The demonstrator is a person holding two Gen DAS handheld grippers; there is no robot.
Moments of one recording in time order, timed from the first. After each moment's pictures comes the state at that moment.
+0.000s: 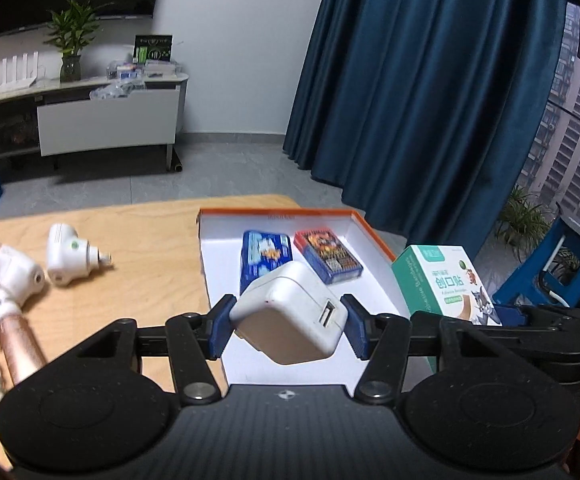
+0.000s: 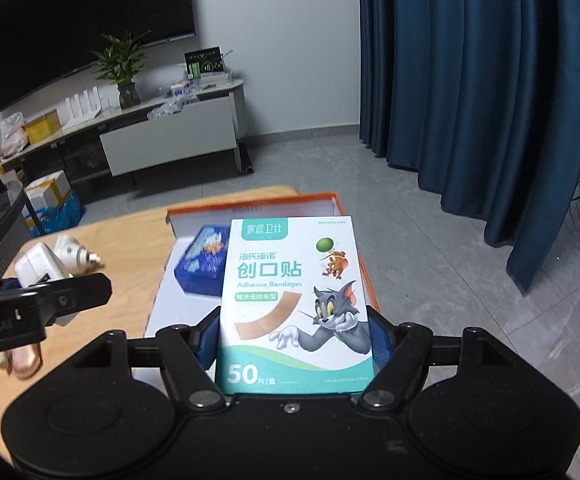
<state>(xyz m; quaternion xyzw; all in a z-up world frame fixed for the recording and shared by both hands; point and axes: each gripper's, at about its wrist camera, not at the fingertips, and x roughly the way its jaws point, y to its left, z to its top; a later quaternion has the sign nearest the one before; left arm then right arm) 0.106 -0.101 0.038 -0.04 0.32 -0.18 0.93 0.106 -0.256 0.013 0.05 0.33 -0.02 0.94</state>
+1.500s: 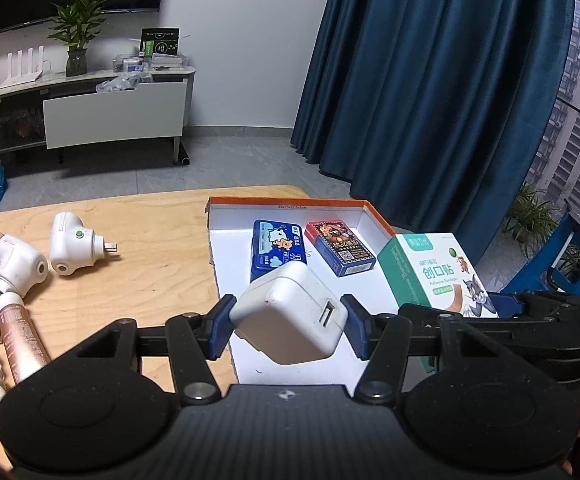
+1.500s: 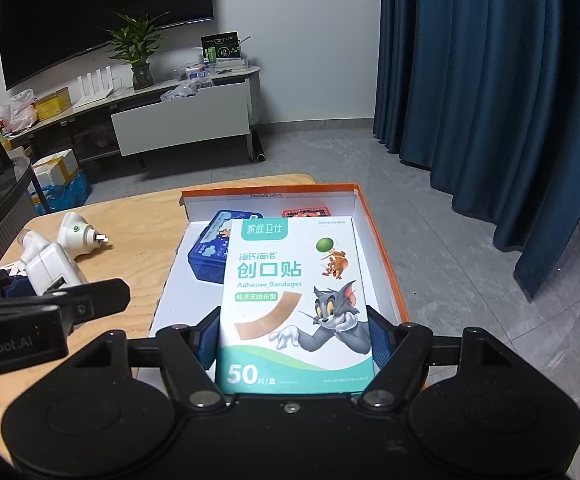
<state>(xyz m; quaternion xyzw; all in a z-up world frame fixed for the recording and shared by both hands) 0.117 -0.103 0.028 -0.04 0.32 -0.16 0.93 0.108 -0.250 0.009 0.03 0.33 0.00 0.94</state>
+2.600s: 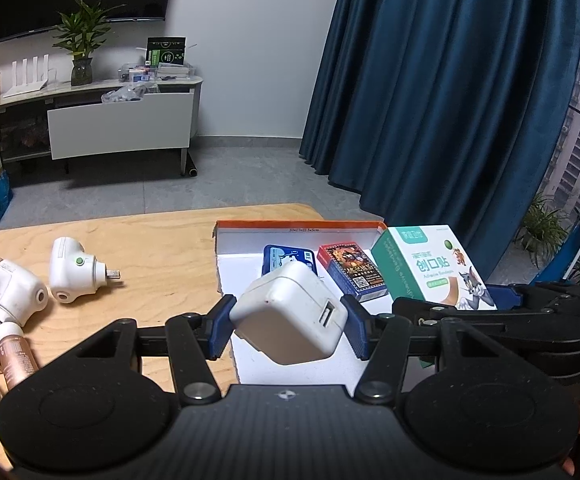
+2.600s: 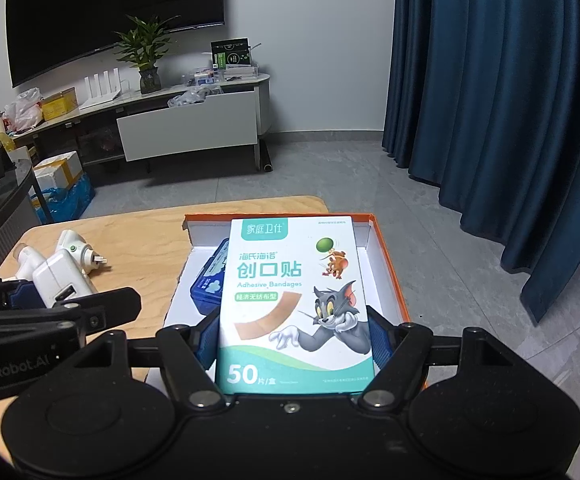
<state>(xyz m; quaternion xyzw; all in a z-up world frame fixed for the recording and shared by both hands) 0.141 -0.105 0.034 -0.04 0.31 -0.15 0.94 0.149 -0.241 0.016 0.02 0.32 0.01 0.95</state>
